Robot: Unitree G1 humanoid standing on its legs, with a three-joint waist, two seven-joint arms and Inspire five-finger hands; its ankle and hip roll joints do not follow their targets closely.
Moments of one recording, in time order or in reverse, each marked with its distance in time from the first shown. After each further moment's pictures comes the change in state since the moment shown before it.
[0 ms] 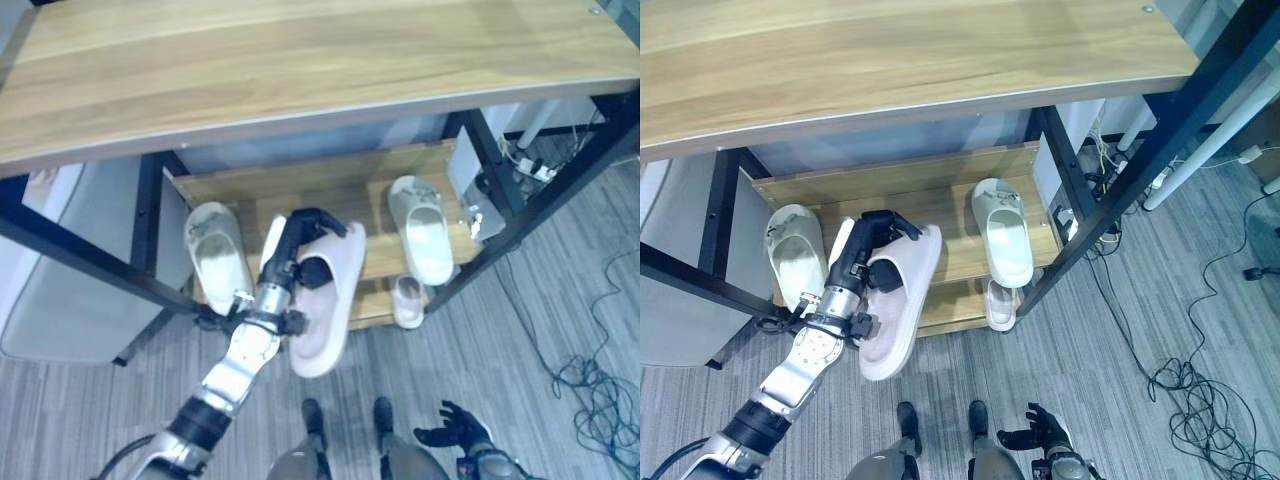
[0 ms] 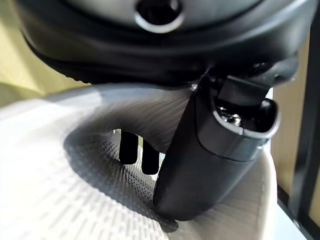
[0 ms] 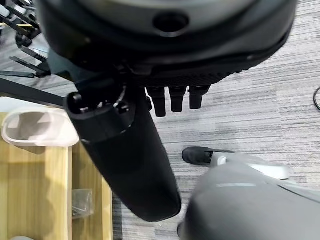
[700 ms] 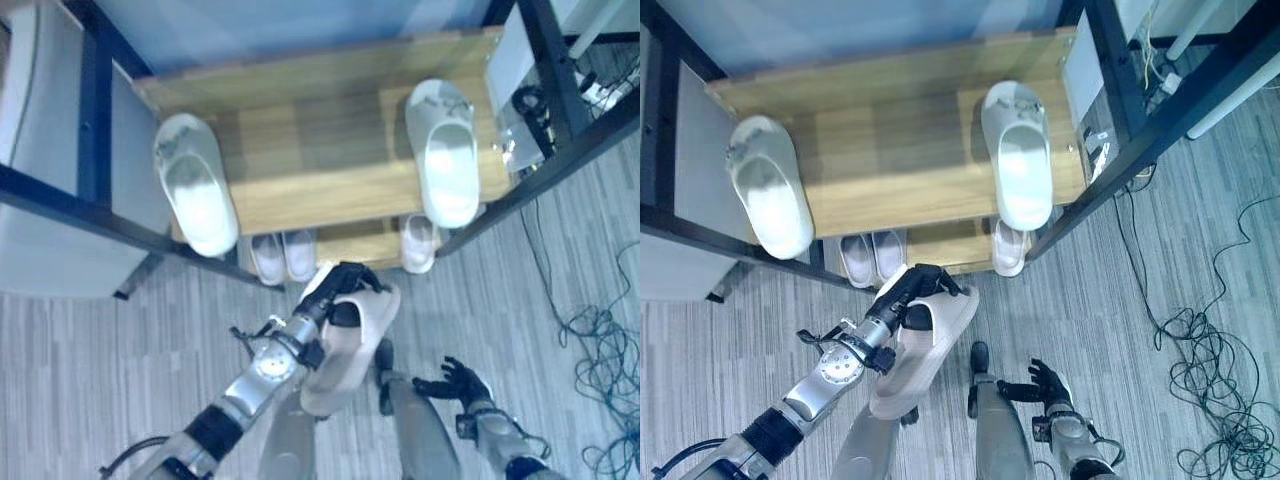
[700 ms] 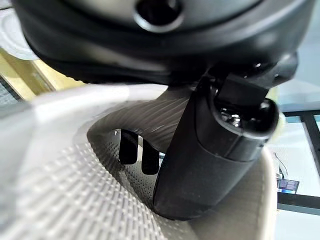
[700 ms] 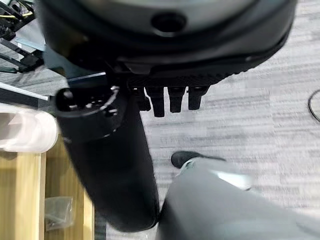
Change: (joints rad) left arm -0.115 -0.011 -0.227 0.207 -0.066 0.020 -0.090; right arm -0.199 -0.032 -0.034 0.004 0.033 -0.029 -0.029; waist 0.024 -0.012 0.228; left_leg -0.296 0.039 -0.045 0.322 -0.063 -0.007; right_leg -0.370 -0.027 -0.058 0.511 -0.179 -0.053
